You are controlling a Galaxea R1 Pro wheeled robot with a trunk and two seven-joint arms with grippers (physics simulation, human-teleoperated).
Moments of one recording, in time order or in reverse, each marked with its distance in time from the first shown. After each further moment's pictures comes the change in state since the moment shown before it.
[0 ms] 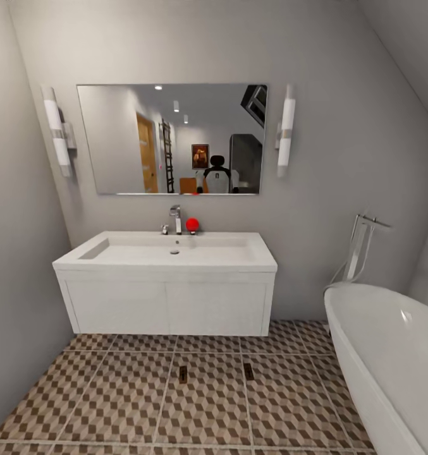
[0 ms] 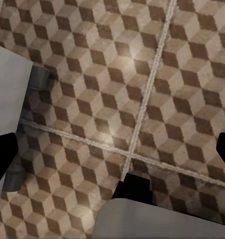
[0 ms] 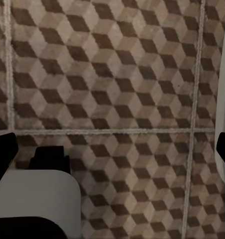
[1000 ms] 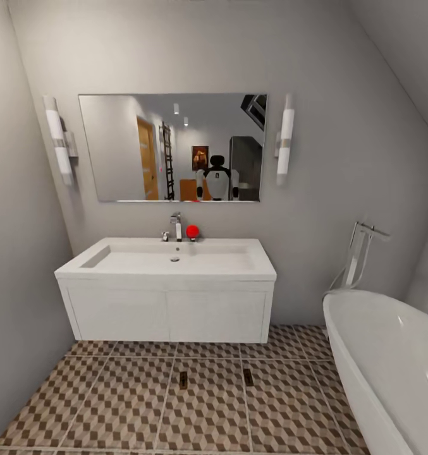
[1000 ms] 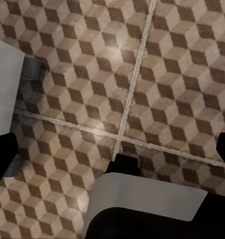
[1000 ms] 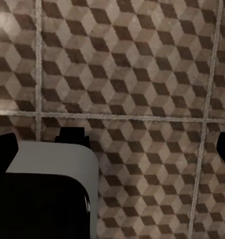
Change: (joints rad) left arm 0.035 0.002 0.001 0.000 0.001 0.000 -0.074; right arm 0.033 0.004 0.000 0.000 -0.001 -0.008 0.077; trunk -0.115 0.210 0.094
